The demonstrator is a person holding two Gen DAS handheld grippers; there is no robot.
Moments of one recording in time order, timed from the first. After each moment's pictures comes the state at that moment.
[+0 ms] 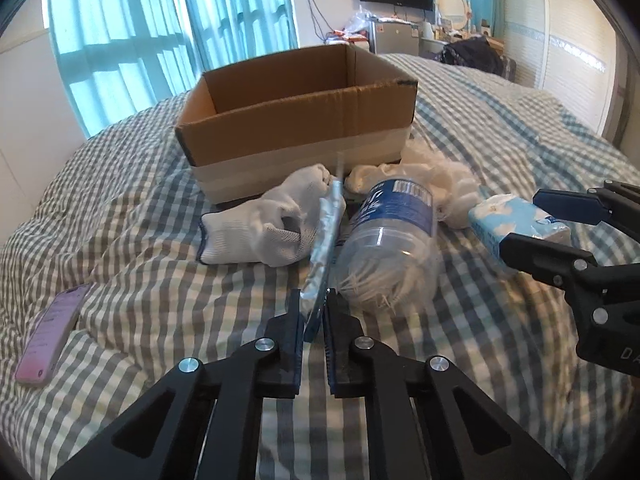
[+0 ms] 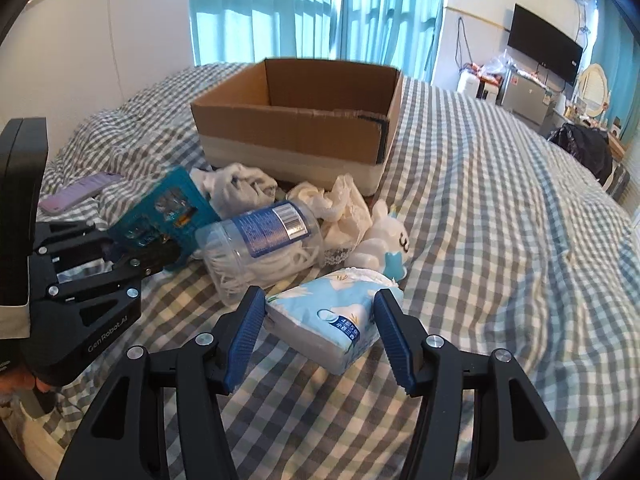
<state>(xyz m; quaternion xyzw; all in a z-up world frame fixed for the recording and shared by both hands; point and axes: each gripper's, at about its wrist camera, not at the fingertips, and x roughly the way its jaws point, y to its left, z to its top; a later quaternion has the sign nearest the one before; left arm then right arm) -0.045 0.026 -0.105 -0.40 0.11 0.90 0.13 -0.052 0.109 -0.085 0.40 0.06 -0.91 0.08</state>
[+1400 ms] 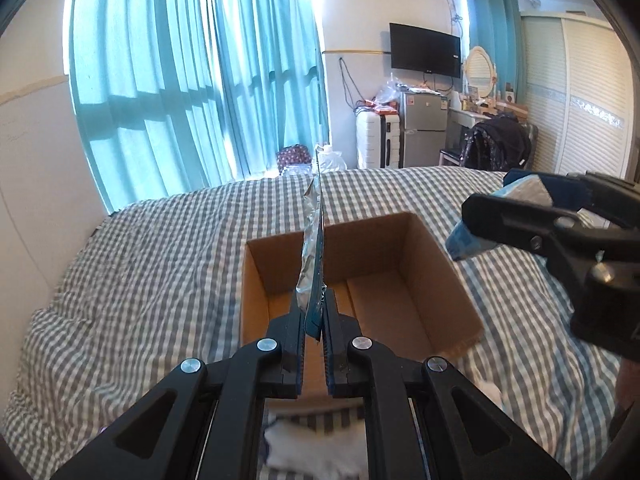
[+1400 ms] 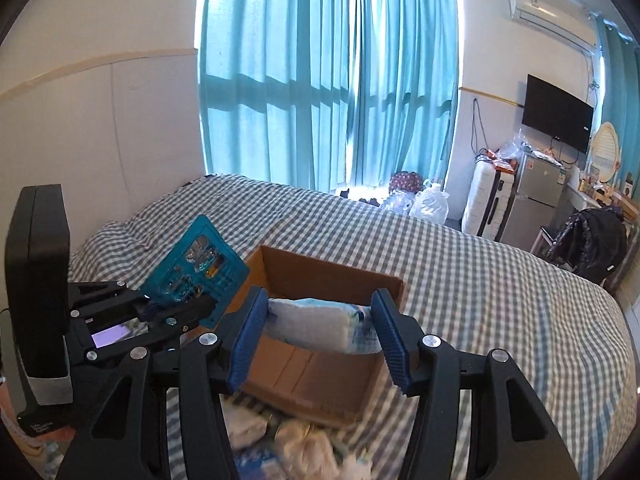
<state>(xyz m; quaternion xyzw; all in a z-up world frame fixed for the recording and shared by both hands) -0.186 0.027 0.016 -0.30 0.07 0.94 0.10 -0.217 0.095 0.058 0.27 0.06 -0.95 0.13</state>
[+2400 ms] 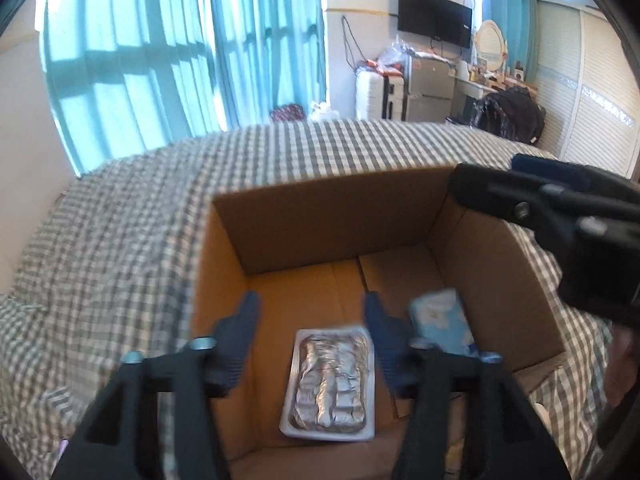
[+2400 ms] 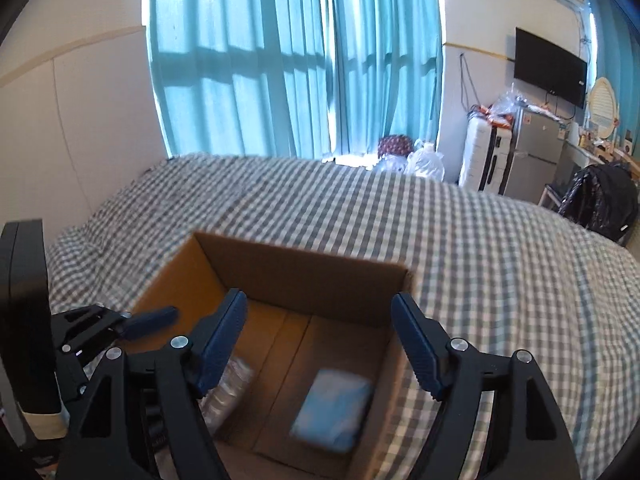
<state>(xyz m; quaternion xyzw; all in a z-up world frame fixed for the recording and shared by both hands) -0.248 0.035 -0.042 -0.36 0.06 0.92 0.10 -0.299 0.118 -0.002 0.31 0.01 -0.95 0.09</state>
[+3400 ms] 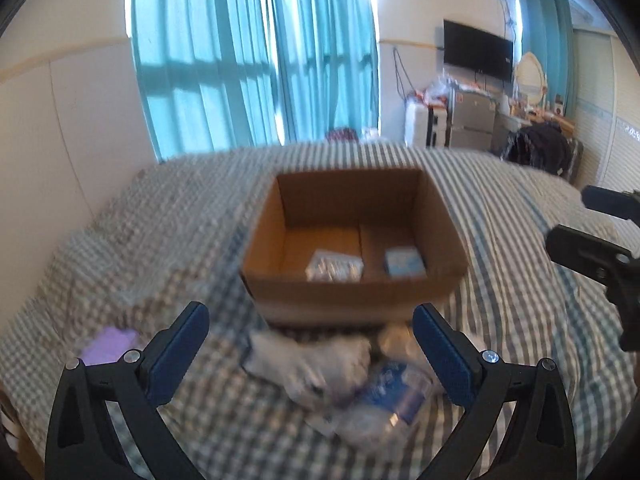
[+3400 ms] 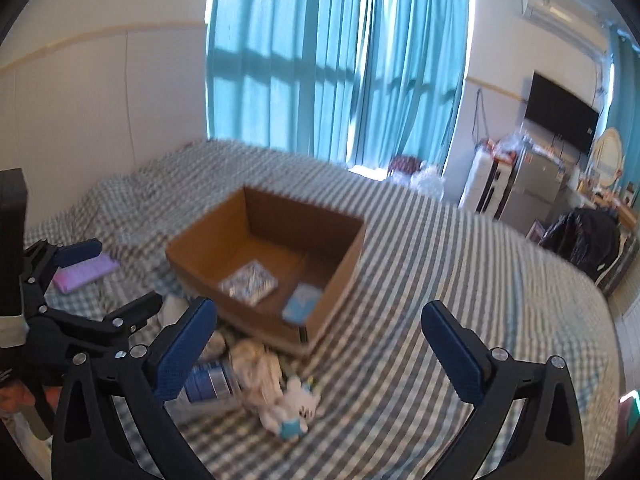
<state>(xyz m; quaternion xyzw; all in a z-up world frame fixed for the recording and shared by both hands) -0.094 0.047 -0.023 -0.34 0.04 0.94 0.00 -0.145 0.168 0.002 0.31 0.08 -0.94 0.14</state>
